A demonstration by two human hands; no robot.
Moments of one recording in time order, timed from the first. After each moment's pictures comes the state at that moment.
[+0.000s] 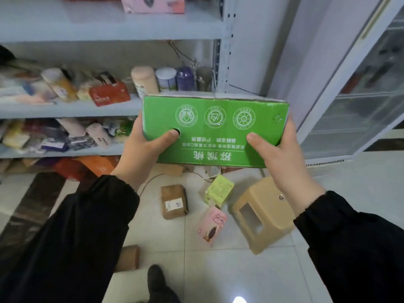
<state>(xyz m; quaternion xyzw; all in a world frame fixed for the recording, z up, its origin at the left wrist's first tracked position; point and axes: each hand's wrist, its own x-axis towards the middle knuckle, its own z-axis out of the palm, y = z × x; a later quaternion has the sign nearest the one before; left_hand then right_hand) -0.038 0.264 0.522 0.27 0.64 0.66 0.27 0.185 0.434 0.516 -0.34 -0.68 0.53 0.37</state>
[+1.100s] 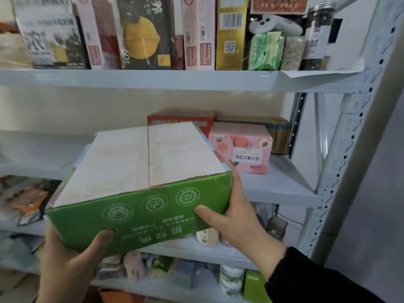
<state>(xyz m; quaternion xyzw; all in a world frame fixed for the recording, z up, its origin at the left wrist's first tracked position) -0.379 0.200 0.614 0.18 0.64 0.74 -0.11 -0.240 0.470 0.654 -0.03 -0.81 0.49 0.31</state>
